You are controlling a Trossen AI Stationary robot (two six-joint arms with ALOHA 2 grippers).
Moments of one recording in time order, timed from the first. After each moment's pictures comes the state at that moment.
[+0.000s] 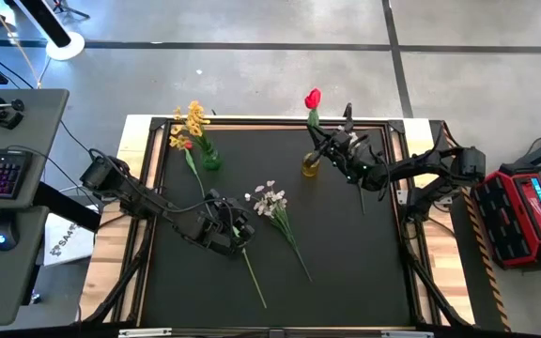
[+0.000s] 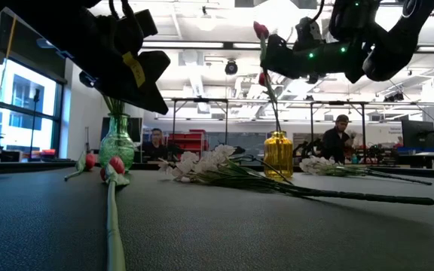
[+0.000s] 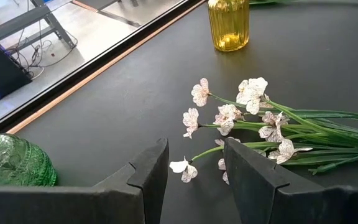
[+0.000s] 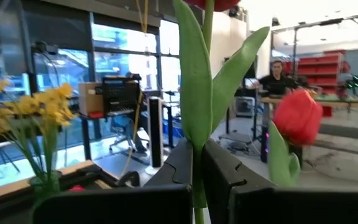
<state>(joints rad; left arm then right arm) -0.43 1.69 0.93 -0.44 -1.08 -0.89 -0.27 1.51 0.51 1.26 0.52 -0.11</state>
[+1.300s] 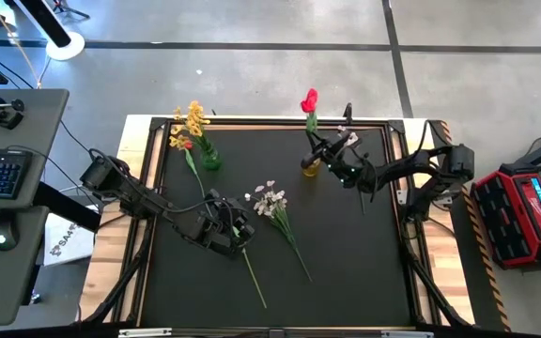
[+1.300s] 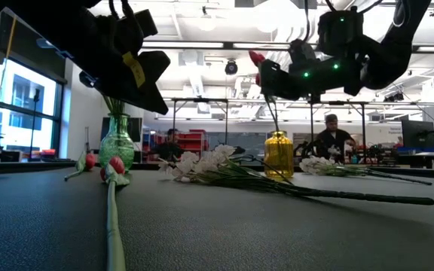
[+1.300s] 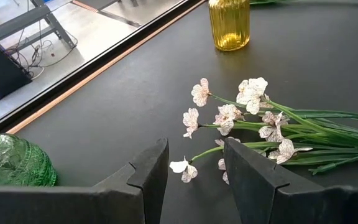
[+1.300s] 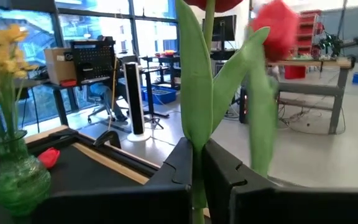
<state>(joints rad) -0.43 1.69 0.93 -0.44 -1.08 -0.89 -0.25 1.60 0.51 1.16 0.64 0.00</state>
